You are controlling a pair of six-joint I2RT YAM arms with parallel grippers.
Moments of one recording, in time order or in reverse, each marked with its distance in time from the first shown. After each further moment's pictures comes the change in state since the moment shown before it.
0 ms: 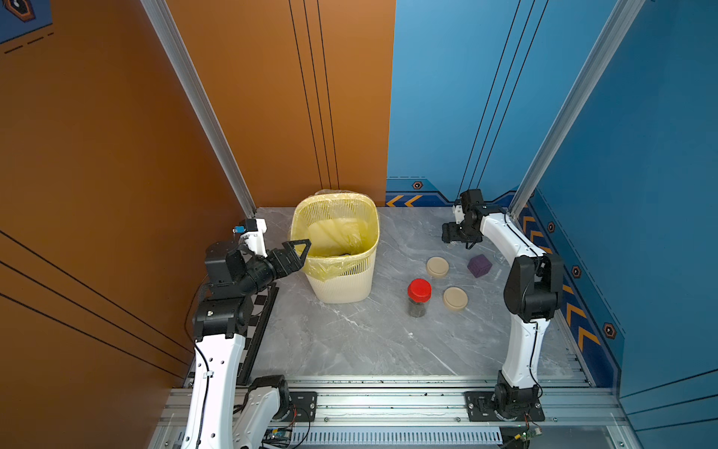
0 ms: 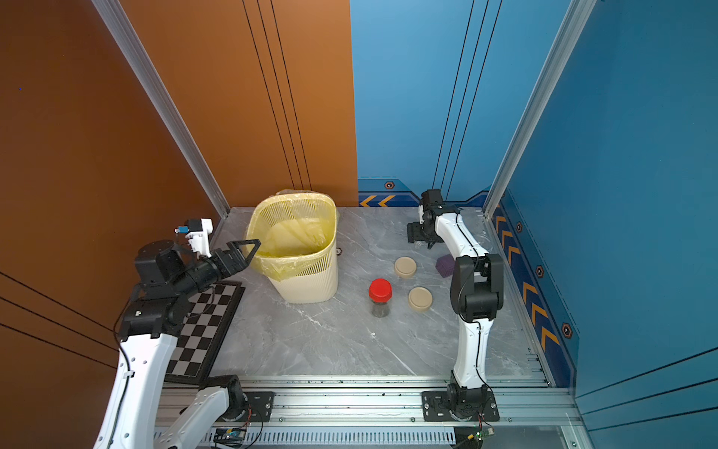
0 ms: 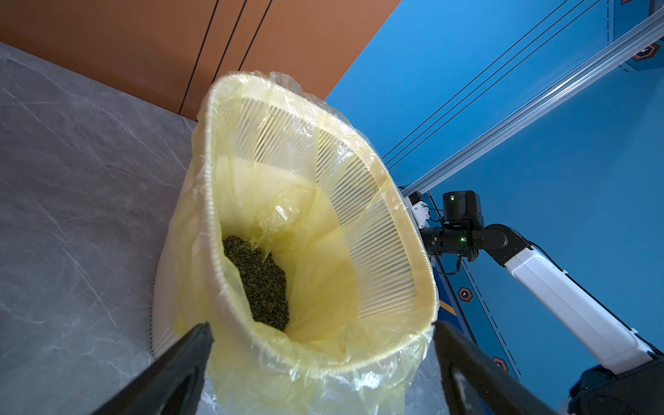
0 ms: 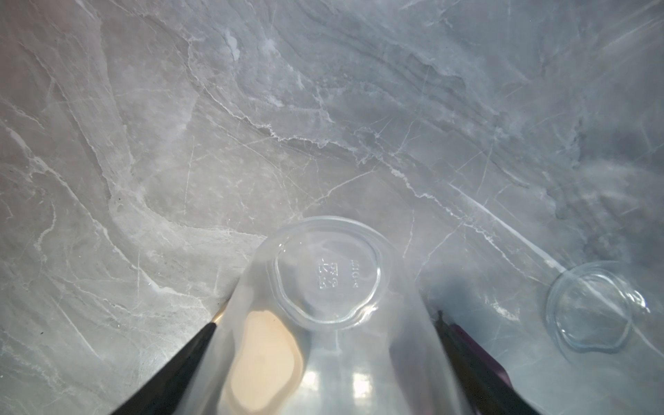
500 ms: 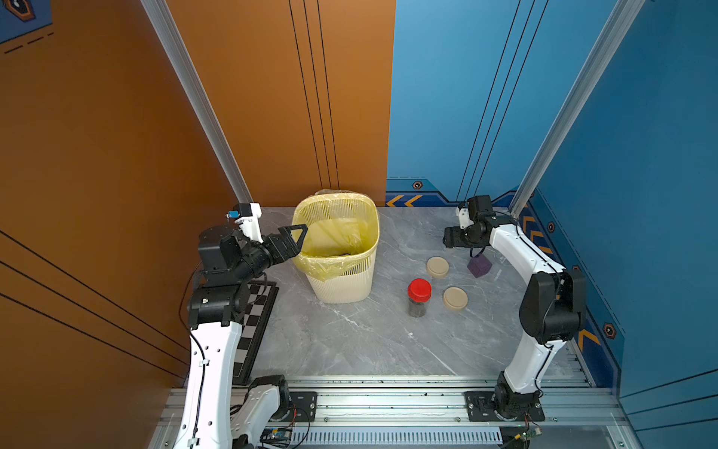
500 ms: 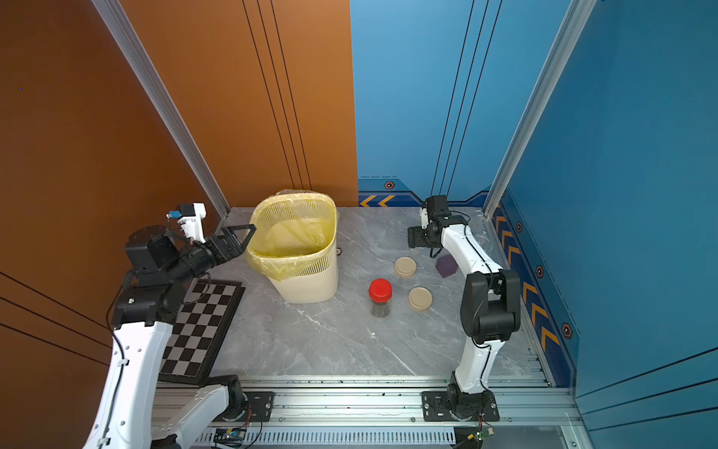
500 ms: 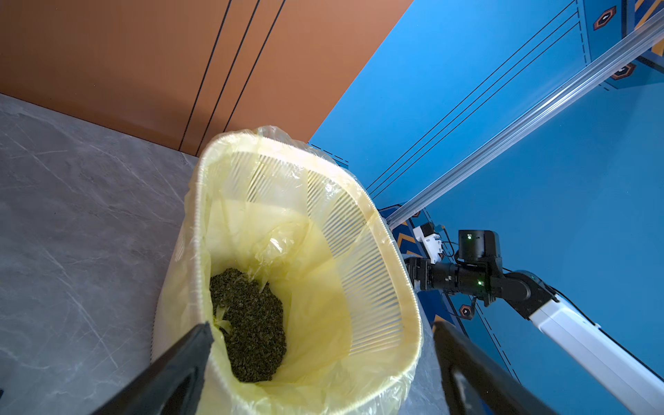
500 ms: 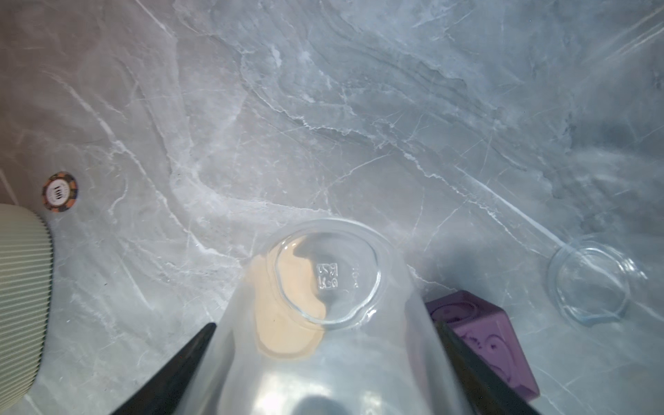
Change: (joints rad) left arm 0.000 0.065 0.103 0.010 -0.027 -0.004; right arm 0.005 -0.222 -0.259 0.132 -0.043 0.004
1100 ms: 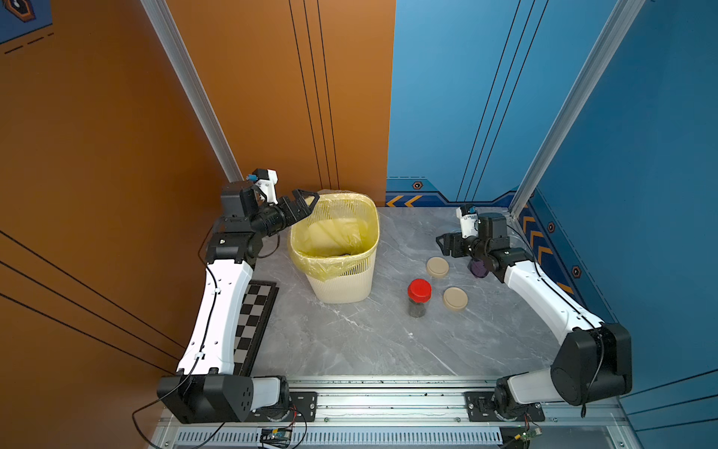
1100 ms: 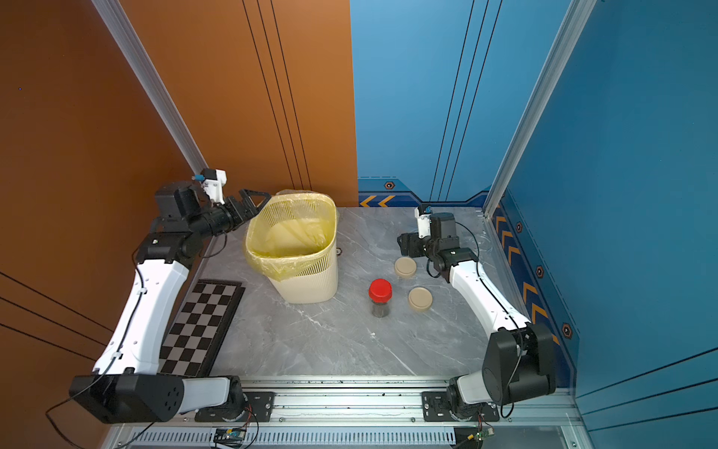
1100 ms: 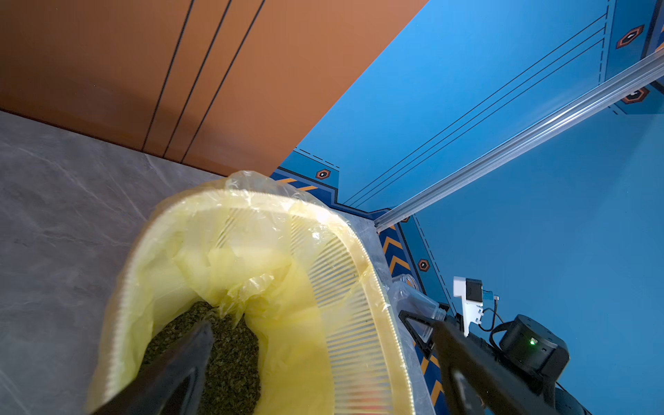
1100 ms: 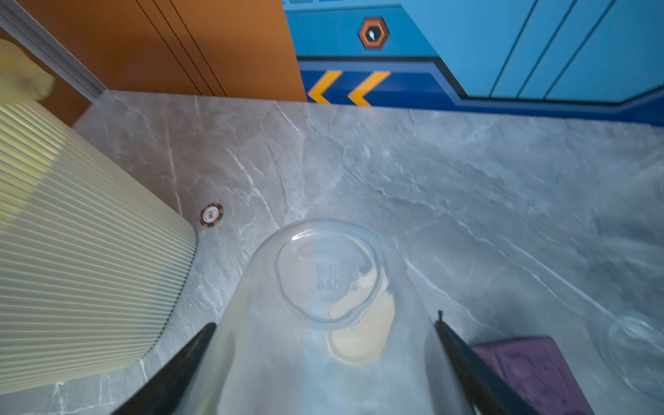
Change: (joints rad) left arm -0.068 0.375 0.322 0.013 -0.016 -0.057; right arm 0.062 -0.444 -0.453 0.364 -0.111 0.023
